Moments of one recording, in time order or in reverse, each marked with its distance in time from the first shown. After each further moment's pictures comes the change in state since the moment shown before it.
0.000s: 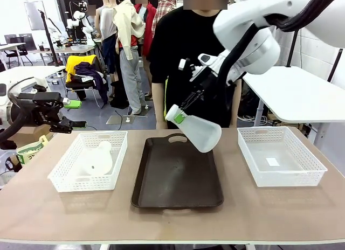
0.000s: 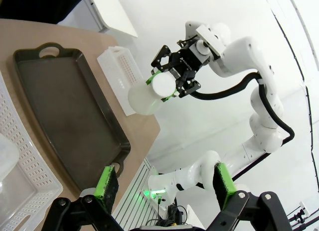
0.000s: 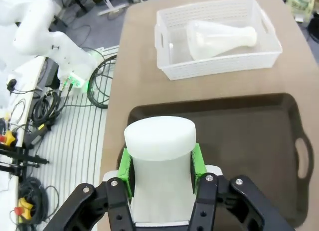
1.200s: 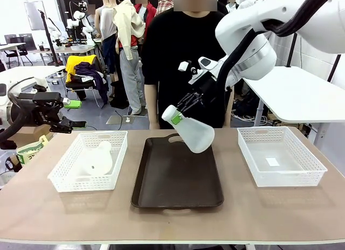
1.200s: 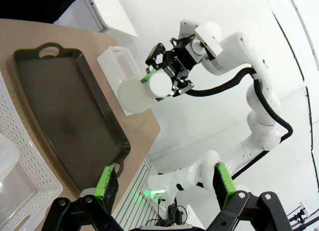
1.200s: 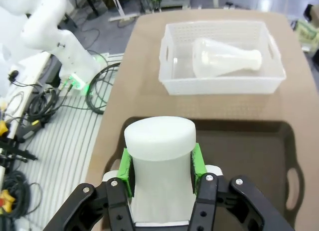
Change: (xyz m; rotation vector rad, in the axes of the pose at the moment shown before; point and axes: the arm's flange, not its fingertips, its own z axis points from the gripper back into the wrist) left arm 0.000 0.000 0.000 0.000 0.000 0.000; right arm -0.002 -0.020 -0.020 0.032 -0.078 0.140
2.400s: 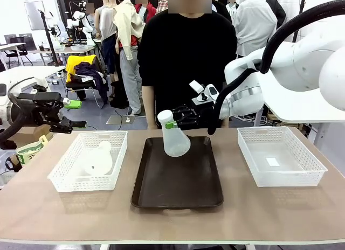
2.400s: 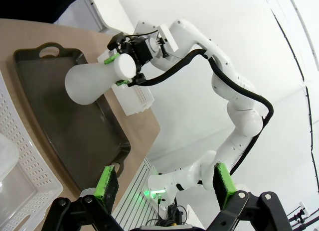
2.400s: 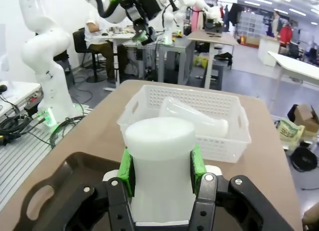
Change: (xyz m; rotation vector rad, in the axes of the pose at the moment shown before) left arm 0.000 0.000 0.000 0.000 0.000 0.001; right arm -0.098 -0.086 -0.048 -0.019 -0.483 0.258
